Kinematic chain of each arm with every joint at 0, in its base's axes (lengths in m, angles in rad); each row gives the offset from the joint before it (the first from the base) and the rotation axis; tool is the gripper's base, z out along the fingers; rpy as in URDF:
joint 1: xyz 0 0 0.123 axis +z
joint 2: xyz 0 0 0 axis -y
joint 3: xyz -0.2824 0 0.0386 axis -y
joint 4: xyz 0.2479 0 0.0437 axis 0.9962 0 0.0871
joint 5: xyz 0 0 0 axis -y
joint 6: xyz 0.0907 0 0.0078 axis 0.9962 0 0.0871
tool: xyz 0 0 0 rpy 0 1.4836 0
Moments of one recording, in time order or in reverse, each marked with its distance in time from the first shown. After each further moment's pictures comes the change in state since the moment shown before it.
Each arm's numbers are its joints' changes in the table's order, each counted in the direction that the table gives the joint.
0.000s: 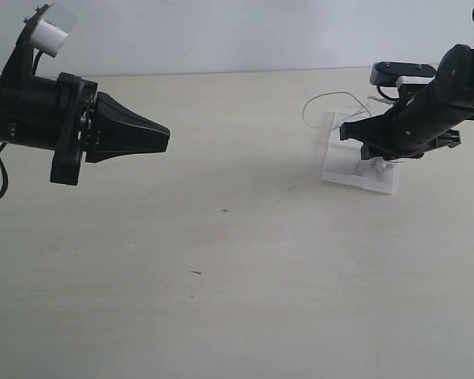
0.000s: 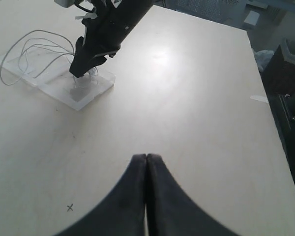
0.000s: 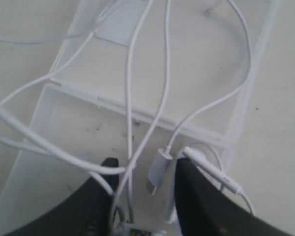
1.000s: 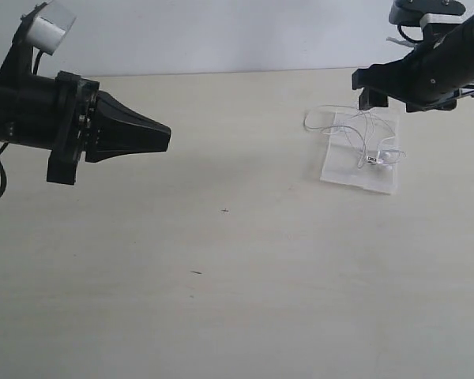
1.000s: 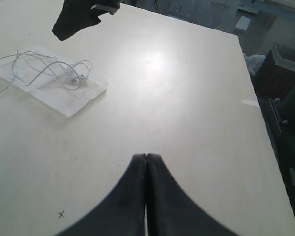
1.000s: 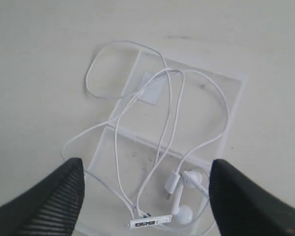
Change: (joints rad) left arm 0.000 0.000 0.000 -0.008 0.030 0.000; right arm 0.000 0.209 0.020 0.001 -0.096 -0.023
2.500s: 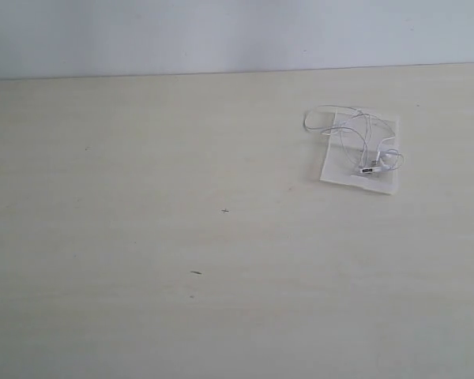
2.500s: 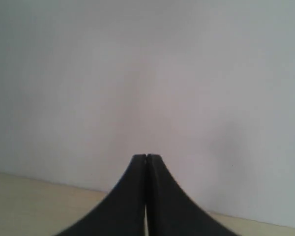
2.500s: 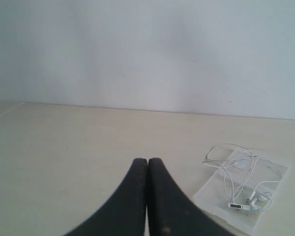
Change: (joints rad) left arm 0.188 1.652 -0.755 -0.358 -1.091 -0.466; right arm 0.277 1.502 -0.842 0.104 0.130 -0.073
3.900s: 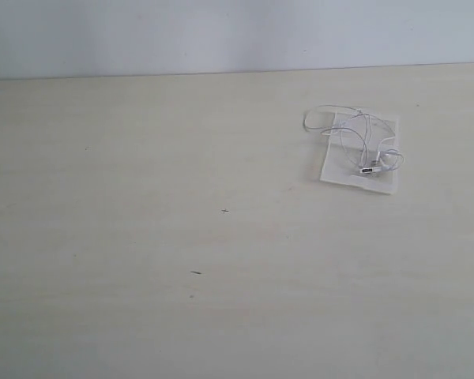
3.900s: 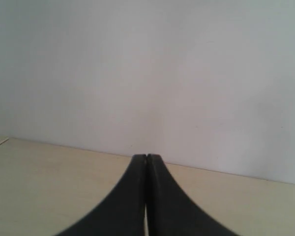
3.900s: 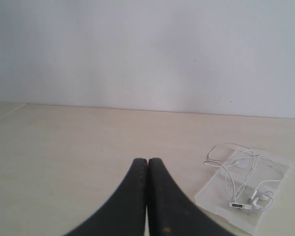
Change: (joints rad) left arm 0.004 0.000 -0.138 -1.164 -0.036 1.273; right arm 0.000 0.000 0.000 0.006 -0.002 0.002
